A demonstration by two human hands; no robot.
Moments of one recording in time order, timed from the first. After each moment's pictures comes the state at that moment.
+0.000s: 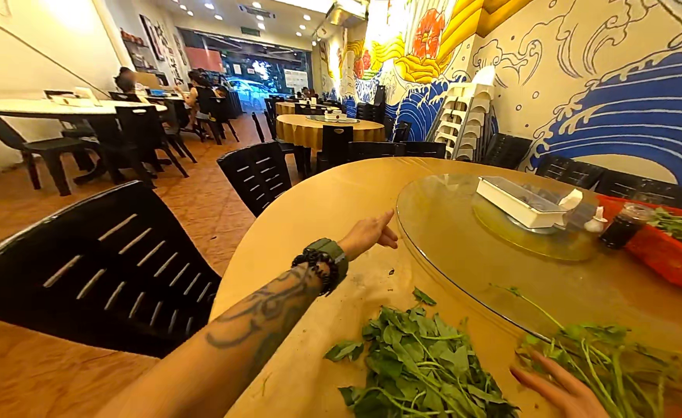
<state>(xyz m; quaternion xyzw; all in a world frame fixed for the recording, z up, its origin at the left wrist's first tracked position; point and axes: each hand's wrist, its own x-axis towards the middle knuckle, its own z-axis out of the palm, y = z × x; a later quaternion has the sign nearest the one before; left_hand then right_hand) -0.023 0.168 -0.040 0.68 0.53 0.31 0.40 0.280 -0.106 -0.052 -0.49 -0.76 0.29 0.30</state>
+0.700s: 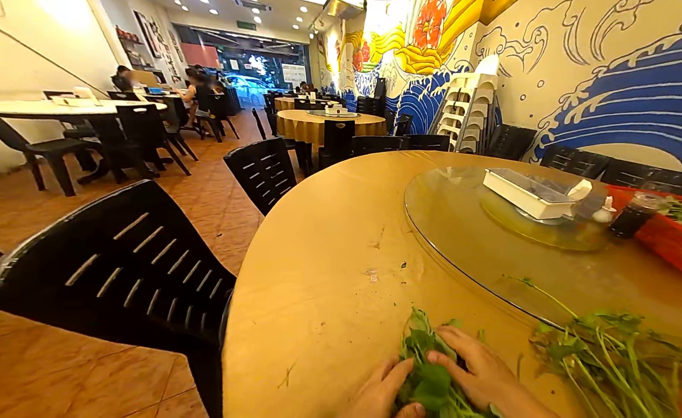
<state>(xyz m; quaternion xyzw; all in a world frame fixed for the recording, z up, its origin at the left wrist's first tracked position) -0.024 -0.065 -0.112 0.75 0.45 0.22 0.44 0.202 -0.008 -0.111 -0.49 -0.80 0.30 0.17</state>
